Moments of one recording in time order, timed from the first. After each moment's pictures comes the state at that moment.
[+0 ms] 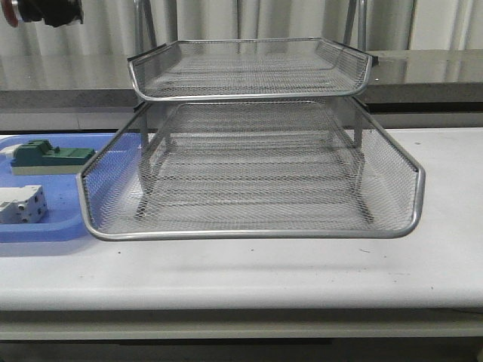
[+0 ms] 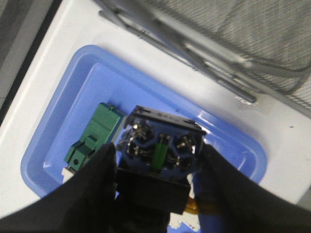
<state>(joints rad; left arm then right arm) -0.22 1.82 -1.92 -0.09 1.25 0.82 0.10 0.52 -0.73 -0.06 1.04 0.10</state>
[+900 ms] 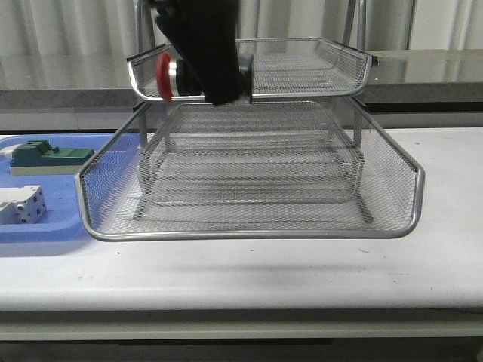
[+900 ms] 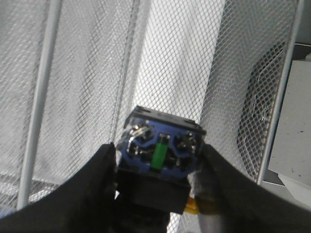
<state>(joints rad) -0.71 1.82 -1.71 -0.09 1.20 0.66 0.10 0.52 -0.73 -0.06 1.04 0.10</state>
